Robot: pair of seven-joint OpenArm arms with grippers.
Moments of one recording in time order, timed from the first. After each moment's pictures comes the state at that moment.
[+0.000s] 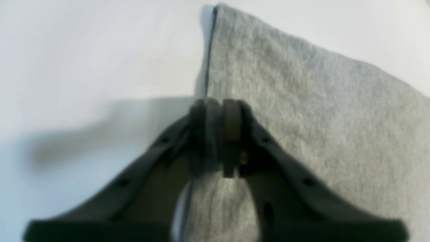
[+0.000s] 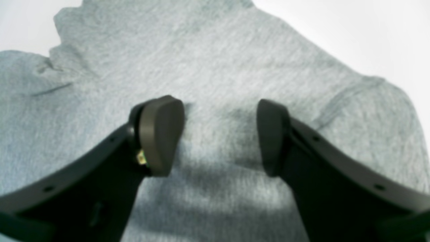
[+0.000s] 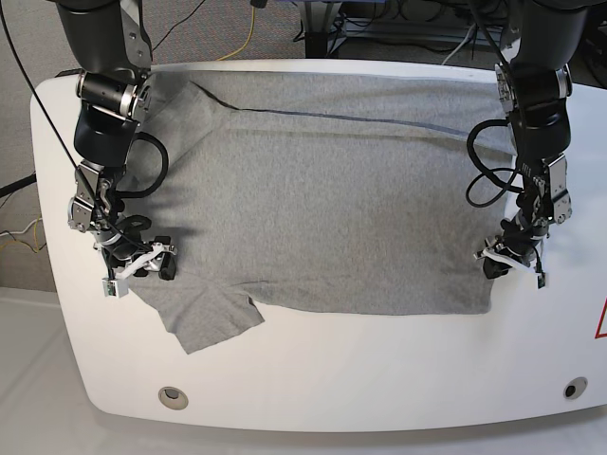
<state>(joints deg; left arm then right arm) -26.7 -19.5 -13.0 34.1 -21.6 -25.3 17.0 28.7 16.9 20.4 35.1 7.8 34.6 -19.7</state>
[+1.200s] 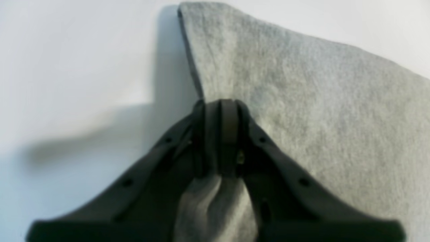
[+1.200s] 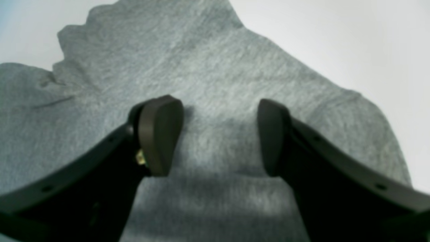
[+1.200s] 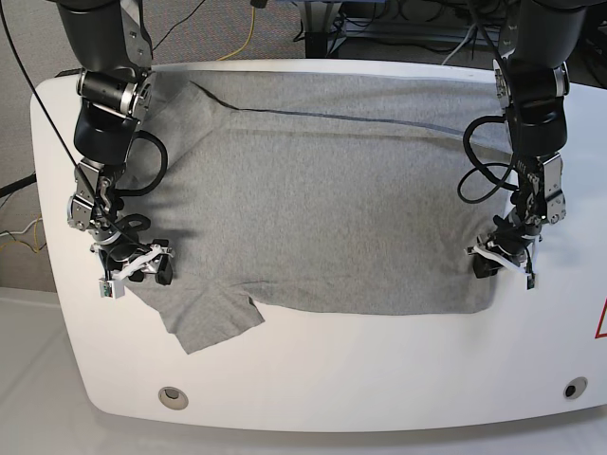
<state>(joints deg) -26.0 -19.1 -10.2 35.6 -21.3 -27.2 16.0 28.2 16.9 20.8 36.1 6.6 34.6 -15.8</state>
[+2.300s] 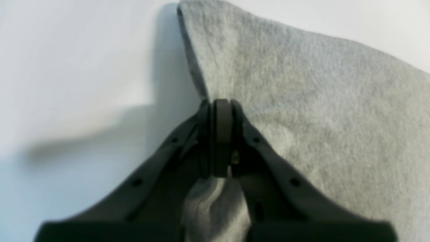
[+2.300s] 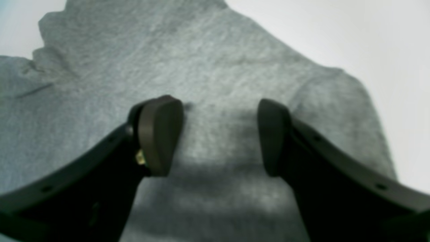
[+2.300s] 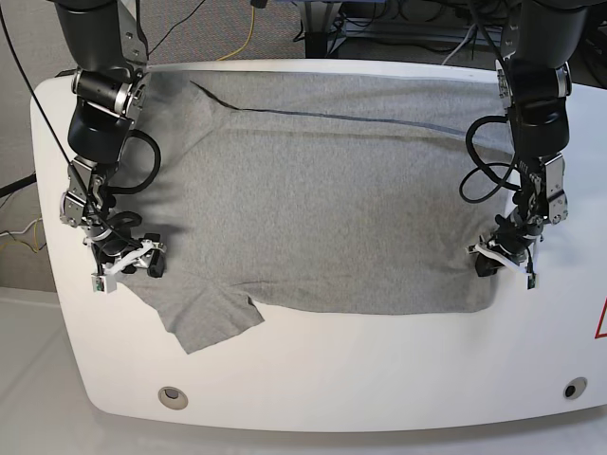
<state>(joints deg) -26.1 -19.5 -9.6 35.3 -21.2 -27.8 16.7 27.9 18.8 22.2 34.8 7.0 34.1 -18.3</state>
